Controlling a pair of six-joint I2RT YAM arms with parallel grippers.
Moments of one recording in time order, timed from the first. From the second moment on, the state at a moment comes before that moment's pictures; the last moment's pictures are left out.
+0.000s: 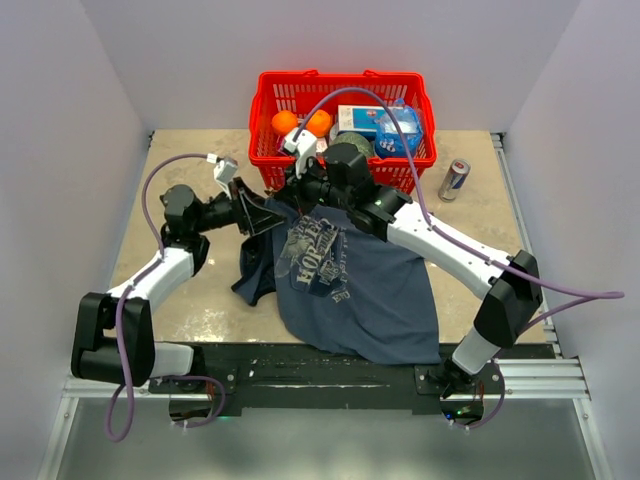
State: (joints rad) left arm -0.13 1.33 0.68 0.76 1.10 -0.61; right arm 0.82 1.65 1.52 -0.16 -0.21 0.07
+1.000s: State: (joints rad) left arm -0.11 1.21 0.90 0.04 1.07 0.08; right arm 0.74 1.65 1.58 -0.37 -0.54 -0.19
